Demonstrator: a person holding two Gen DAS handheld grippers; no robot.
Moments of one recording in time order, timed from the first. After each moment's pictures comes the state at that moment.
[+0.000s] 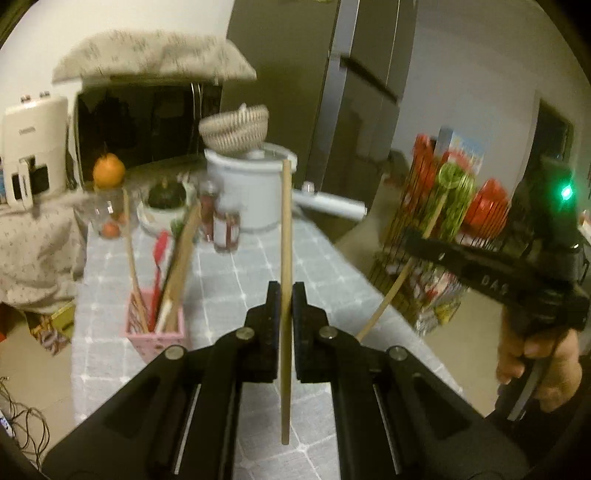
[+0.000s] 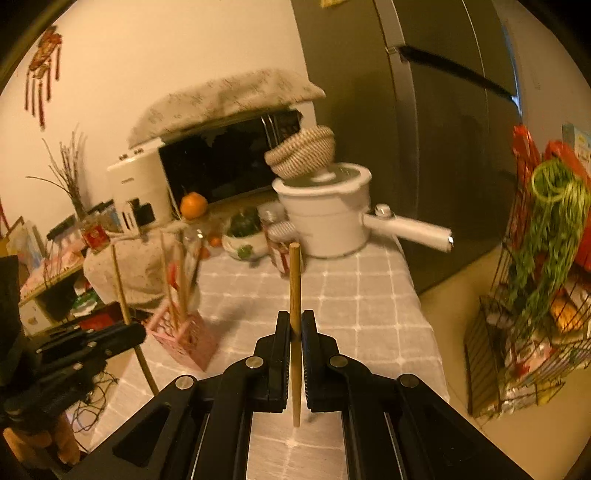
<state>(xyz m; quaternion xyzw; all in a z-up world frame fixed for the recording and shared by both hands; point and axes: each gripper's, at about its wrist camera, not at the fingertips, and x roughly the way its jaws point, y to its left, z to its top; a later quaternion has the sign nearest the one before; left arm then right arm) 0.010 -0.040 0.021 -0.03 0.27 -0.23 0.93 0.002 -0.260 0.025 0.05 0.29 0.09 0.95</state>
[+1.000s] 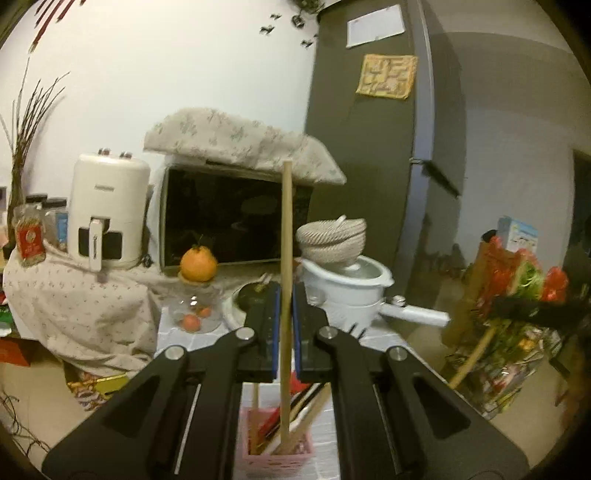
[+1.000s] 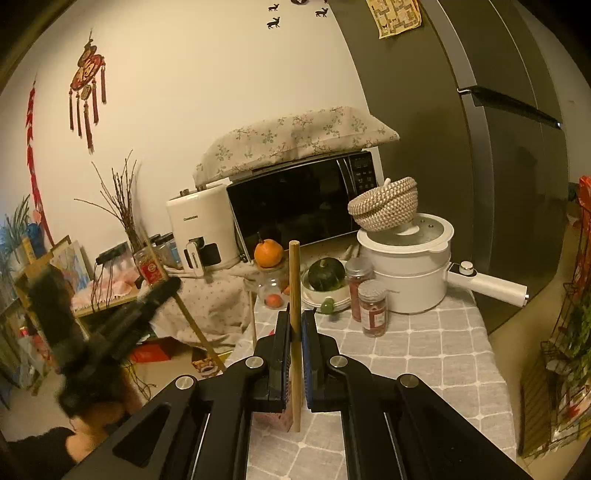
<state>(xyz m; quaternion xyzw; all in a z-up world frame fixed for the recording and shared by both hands) 0.069 0.057 0.025 -0.07 0.11 -0.10 0.99 0.029 -0.182 0.071 0.07 0.22 0.18 0.95</state>
